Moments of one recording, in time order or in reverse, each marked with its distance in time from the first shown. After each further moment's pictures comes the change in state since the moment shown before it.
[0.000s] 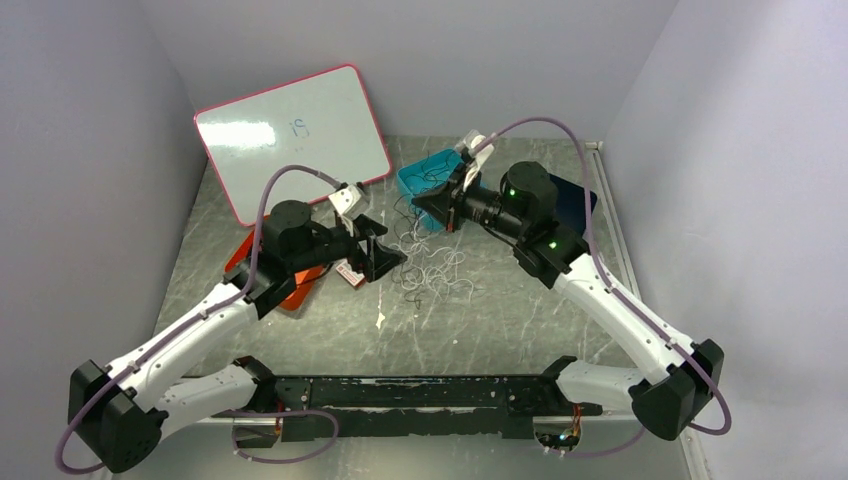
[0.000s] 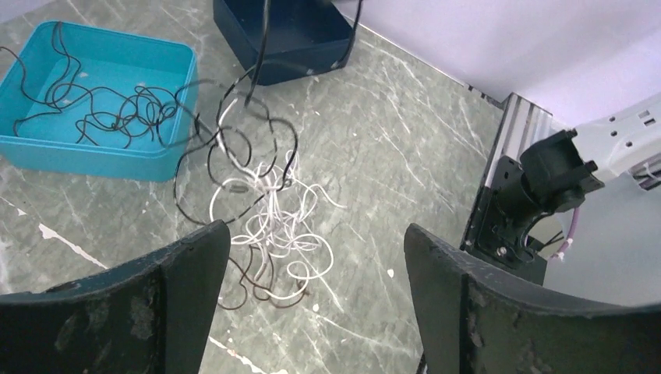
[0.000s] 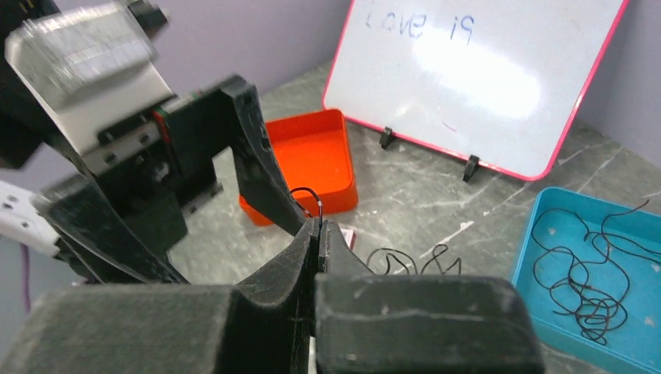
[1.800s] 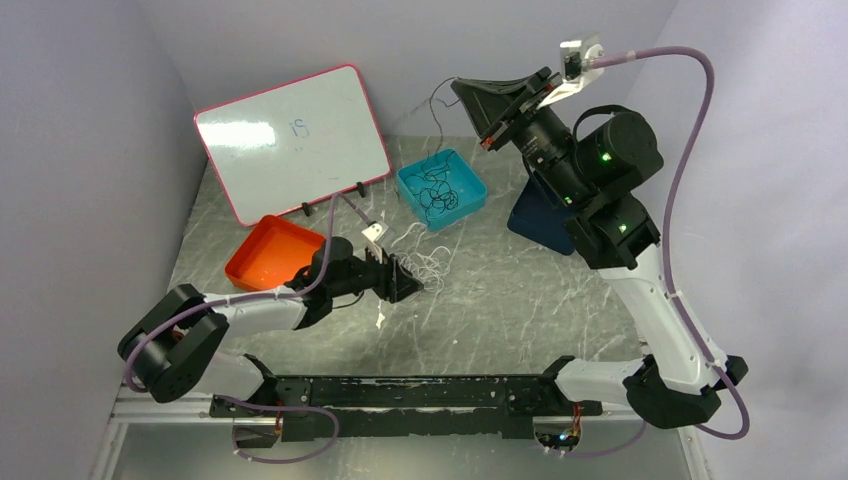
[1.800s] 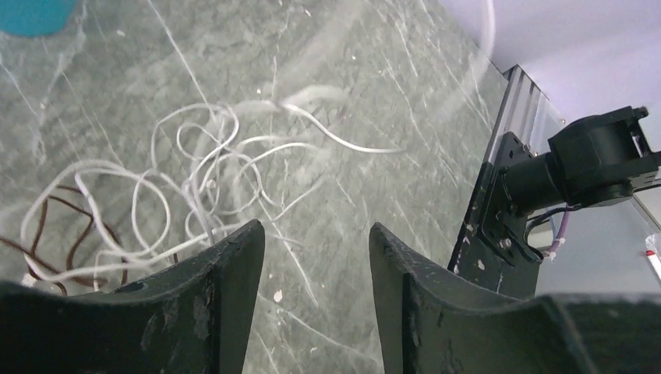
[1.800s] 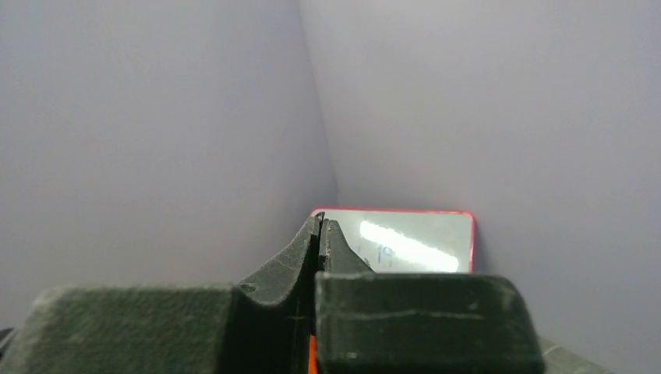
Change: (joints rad) left arm -0.100 0.370 -0.323 0.626 -0.056 -0.262; right arm 0.036 0.067 0.634 -0.089 0.329 0.107
